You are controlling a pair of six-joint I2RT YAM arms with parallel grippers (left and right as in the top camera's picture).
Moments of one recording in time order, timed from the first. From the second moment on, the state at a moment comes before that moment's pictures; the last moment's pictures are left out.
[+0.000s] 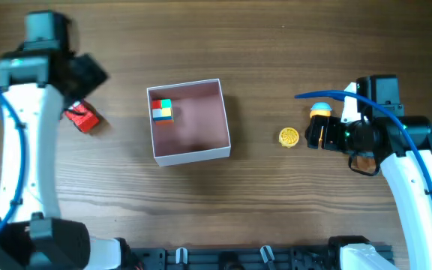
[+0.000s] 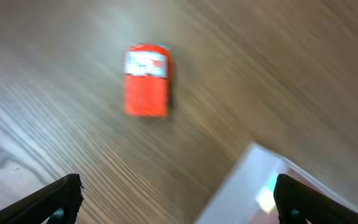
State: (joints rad) left arm 0.11 1.61 1.62 -1.23 -0.18 -0.65; right arm 0.04 1.24 1.12 -1.13 -0.10 0.19
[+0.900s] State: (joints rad) left arm 0.27 2.04 1.49 -0.94 -0.14 -0.68; right arm 0.04 1.24 1.12 -1.14 -0.10 0.19
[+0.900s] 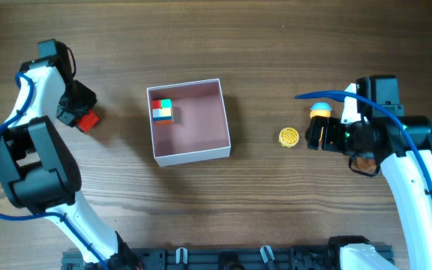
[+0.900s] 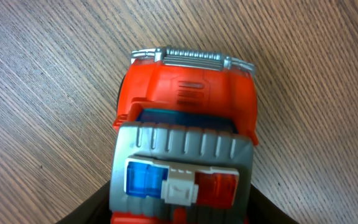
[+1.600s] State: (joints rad) left arm -0.34 1.50 1.49 -1.01 -0.03 -0.64; right arm 0.04 1.24 1.12 -1.14 -0.10 0.19
